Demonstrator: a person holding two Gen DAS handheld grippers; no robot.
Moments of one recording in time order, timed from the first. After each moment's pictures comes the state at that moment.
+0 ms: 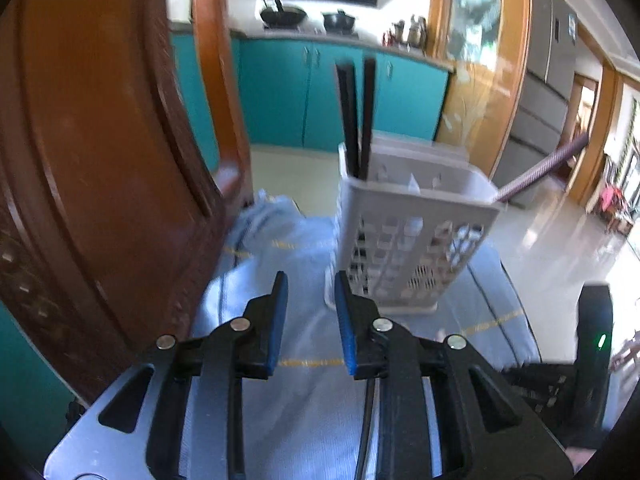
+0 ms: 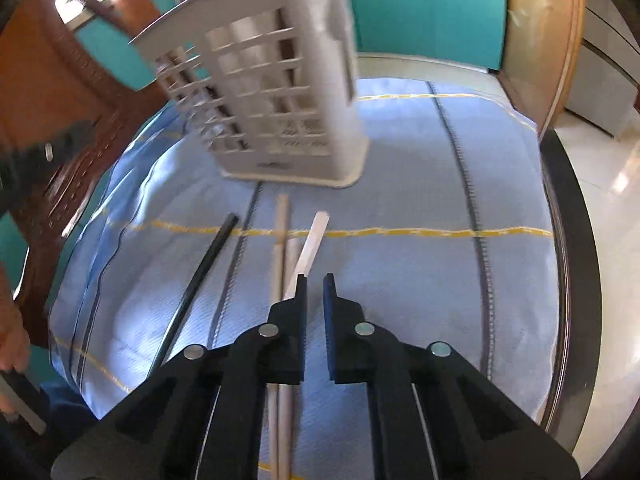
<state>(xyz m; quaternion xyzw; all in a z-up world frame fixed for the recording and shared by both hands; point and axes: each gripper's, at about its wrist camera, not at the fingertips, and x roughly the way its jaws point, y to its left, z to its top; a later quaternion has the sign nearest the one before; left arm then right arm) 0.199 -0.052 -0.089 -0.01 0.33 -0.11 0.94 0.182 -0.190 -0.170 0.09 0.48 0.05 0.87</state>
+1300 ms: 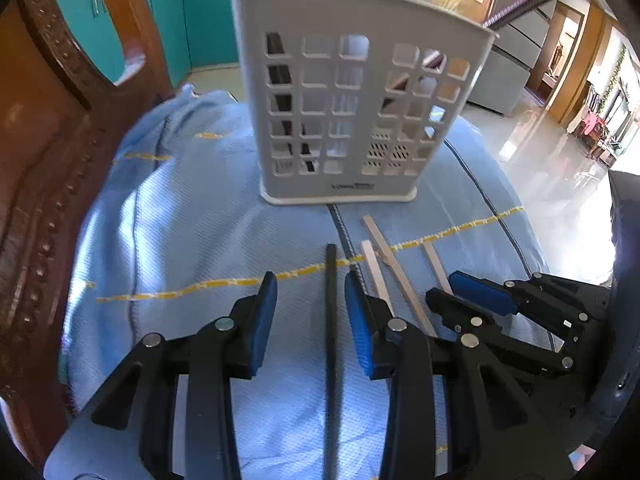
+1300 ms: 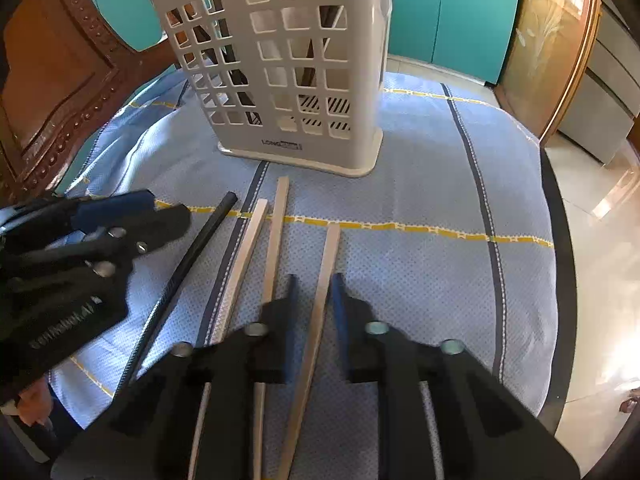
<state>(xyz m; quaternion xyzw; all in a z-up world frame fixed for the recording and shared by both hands) 0.208 -0.103 -0.163 0.05 0.47 -0.17 0.86 0.188 -0.162 -0.184 0.02 0.49 0.04 0.87</state>
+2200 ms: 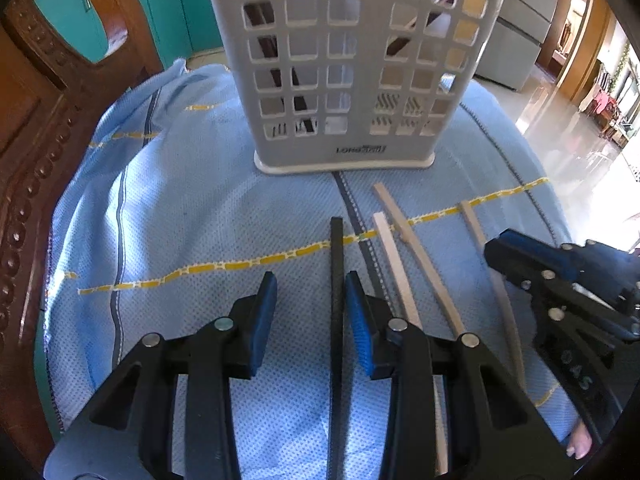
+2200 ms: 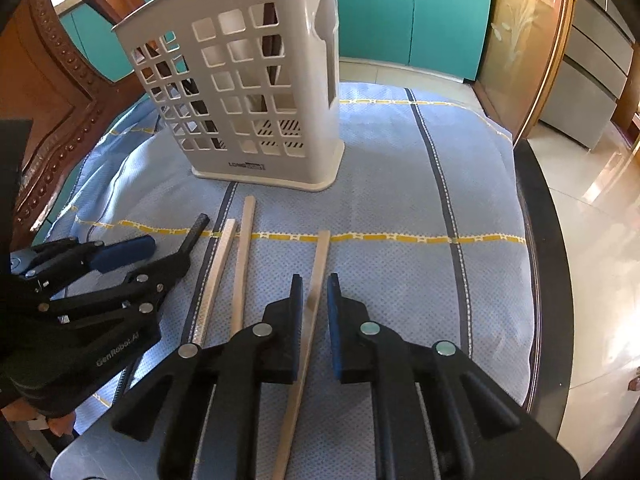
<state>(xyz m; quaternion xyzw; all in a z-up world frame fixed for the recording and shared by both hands) 0.219 -0.113 -0.191 0.08 0.49 -0.15 0.85 0.189 -0.176 -0.178 0.04 0.48 0.00 0.88</state>
